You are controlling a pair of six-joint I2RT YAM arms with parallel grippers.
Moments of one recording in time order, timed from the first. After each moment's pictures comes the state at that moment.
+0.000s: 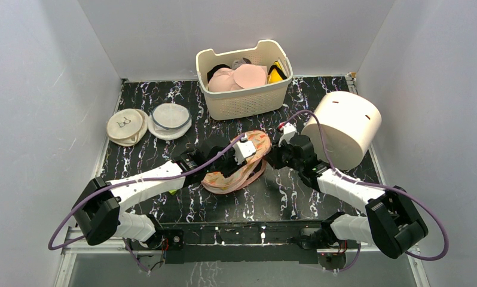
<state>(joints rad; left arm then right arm) -0.89 1.33 0.83 -0.15 0.11 0.31 0.52 1.21 0.50 0.22 -0.17 0.27</state>
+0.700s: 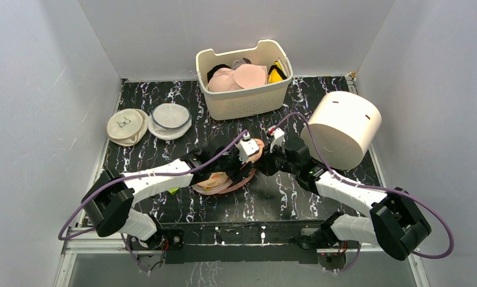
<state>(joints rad) -0.89 1.43 0.82 -0.06 0.17 0.20 0.63 1.18 0.52 0.23 -0.34 0.30</state>
